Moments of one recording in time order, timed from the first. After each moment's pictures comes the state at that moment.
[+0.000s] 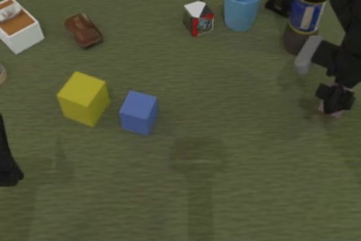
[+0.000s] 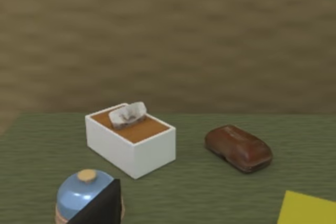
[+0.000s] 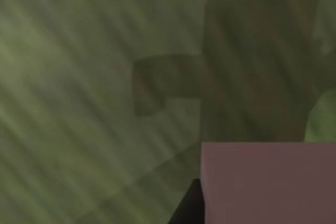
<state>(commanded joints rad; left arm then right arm) 0.00 0.00 0.00 0.00 0.00 0.00 0.11 2.24 1.65 -0.97 -0.01 -0.88</state>
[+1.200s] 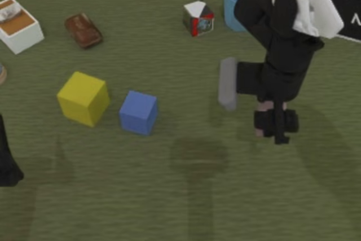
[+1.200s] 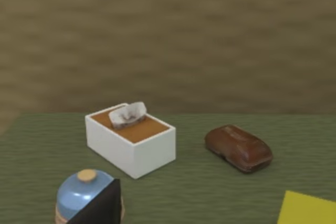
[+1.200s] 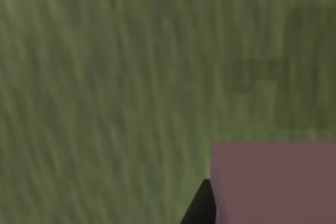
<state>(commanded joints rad) 0.00 0.00 0.00 0.00 0.00 0.00 0.52 2.02 1.57 -1.12 -0.01 -0.93</state>
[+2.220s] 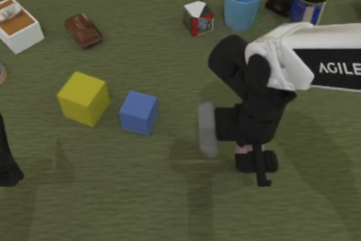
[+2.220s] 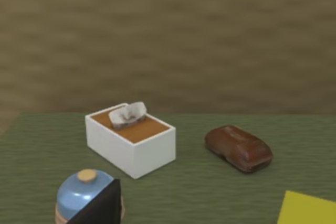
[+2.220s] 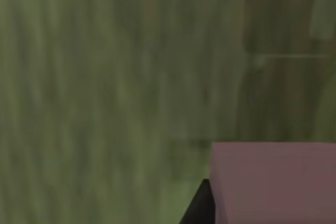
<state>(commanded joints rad) 0.00 0.00 0.00 0.00 0.00 0.00 0.63 2.05 1.36 -0.87 -0.01 -0.94</state>
